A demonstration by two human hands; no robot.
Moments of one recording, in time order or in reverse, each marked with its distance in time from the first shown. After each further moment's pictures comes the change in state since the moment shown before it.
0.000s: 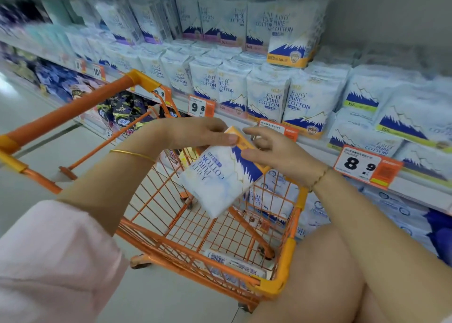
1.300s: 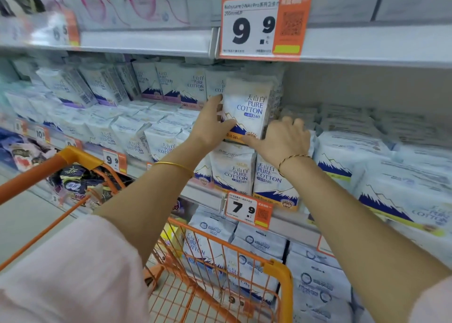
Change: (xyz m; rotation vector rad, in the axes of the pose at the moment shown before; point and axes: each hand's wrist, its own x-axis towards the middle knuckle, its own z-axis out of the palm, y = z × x) left_hand 0.179 0.094 -0.050 -0.147 0.625 0.420; right_hand 0.119 -0.037 -0.126 -1.124 0.775 0.243
